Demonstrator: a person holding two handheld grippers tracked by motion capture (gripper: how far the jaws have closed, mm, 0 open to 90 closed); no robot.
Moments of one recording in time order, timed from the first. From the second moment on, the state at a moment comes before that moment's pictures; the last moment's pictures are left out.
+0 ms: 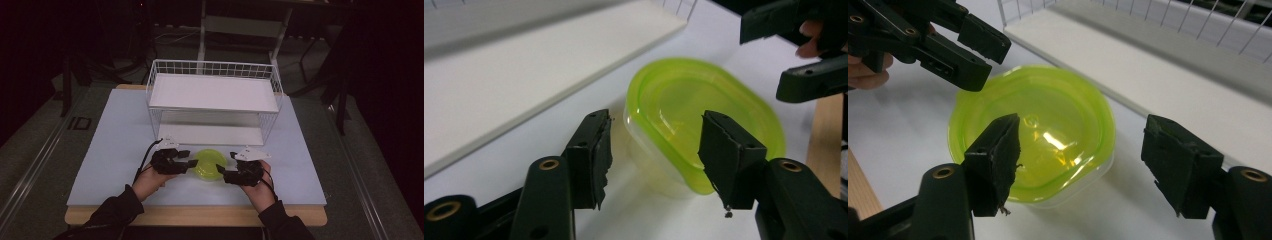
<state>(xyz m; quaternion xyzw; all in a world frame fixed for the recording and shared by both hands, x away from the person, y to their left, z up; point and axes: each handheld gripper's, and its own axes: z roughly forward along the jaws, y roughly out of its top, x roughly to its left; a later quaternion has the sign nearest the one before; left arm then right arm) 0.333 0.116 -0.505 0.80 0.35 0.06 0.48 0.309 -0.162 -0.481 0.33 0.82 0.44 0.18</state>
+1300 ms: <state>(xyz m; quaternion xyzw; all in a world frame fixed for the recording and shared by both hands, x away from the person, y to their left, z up) 0.283 0.113 -0.501 0.81 0.35 0.02 0.47 0.291 -0.165 -0.485 0.35 0.83 0.42 0.14</state>
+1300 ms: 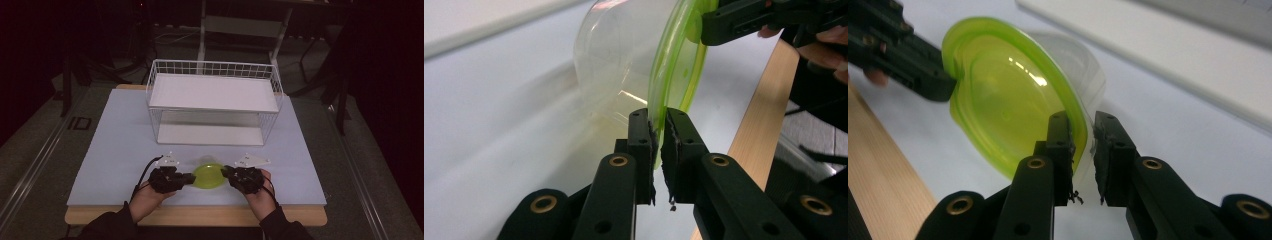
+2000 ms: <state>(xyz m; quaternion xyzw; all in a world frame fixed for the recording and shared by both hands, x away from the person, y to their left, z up) 0.291 0.124 -0.441 0.78 0.35 0.05 0.52 0.303 -0.162 -0.425 0.34 0.79 0.47 0.17</state>
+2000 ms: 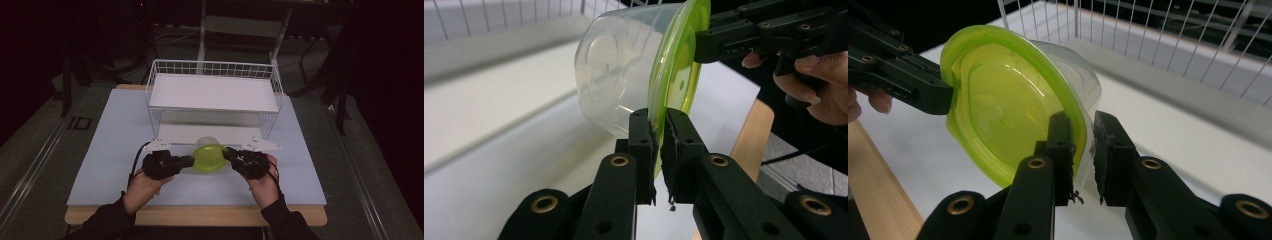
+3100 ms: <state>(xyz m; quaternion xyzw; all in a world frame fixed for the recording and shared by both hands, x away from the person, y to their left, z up) 0.339 0.128 -0.344 0.74 0.34 0.12 0.56 0.348 -0.149 -0.319 0.34 0.77 0.49 0.22</state>
